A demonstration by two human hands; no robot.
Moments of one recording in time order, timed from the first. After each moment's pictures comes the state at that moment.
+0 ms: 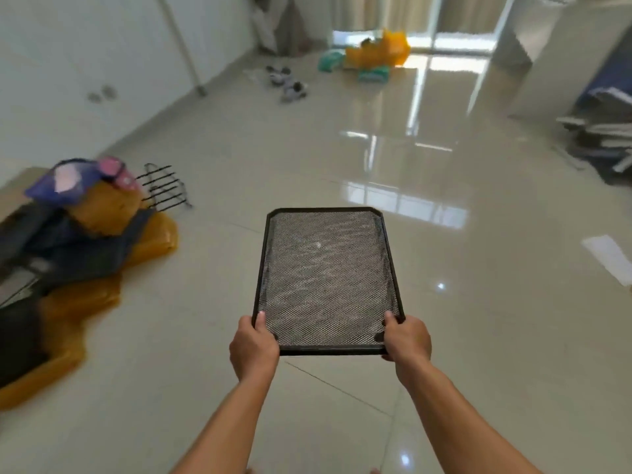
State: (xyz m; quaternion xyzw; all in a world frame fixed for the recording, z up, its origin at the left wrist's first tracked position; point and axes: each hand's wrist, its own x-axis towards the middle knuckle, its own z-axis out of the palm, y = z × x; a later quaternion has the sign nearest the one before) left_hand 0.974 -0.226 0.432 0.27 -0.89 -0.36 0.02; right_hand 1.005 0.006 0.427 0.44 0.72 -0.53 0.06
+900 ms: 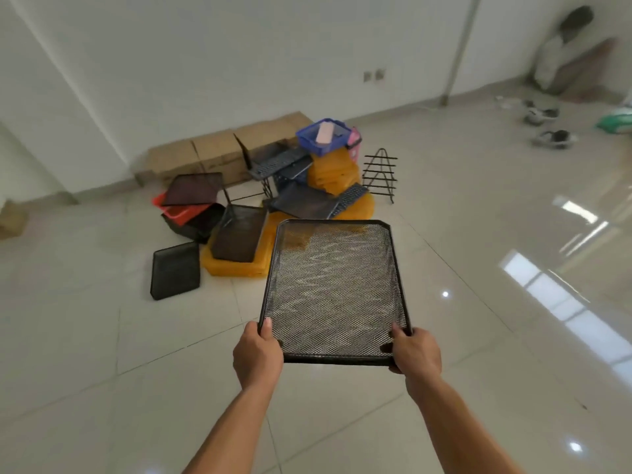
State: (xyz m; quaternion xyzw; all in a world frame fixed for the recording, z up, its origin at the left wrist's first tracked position) left_hand 1.067 -0.721 0.446 0.54 -0.75 -0.35 0.13; right_hand 0.941 -0.513 0.445 0.15 0.84 -0.47 0.22
